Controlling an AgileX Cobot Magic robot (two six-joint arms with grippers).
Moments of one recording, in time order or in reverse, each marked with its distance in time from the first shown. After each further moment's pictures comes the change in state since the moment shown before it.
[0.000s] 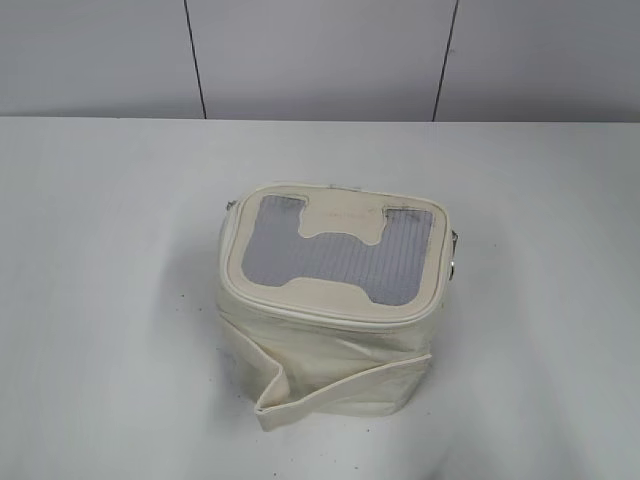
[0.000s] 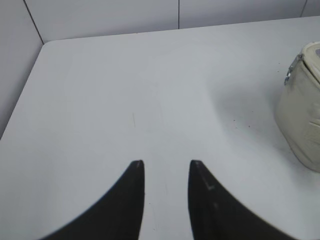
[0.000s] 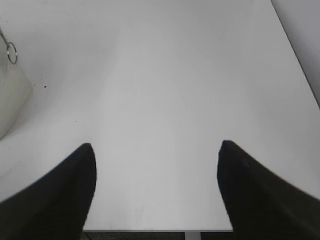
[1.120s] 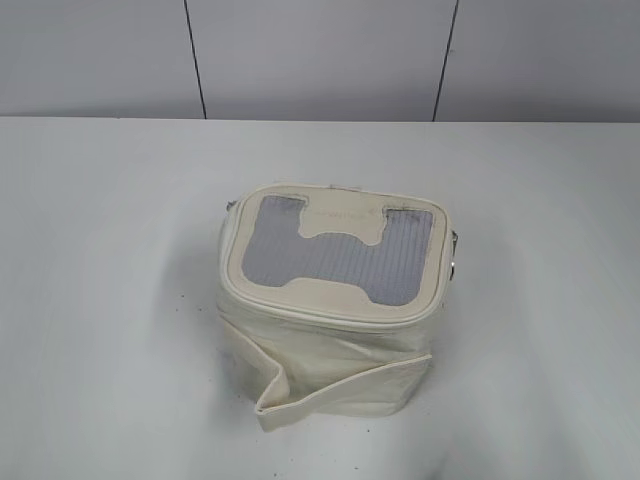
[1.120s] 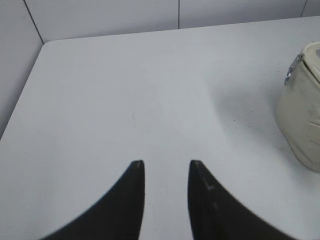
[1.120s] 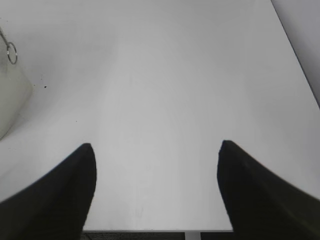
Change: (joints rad) left arm 0.000 0.000 0.000 0.000 0.000 0.000; right arm 0.000 0.000 0.000 0.000 0.000 0.000
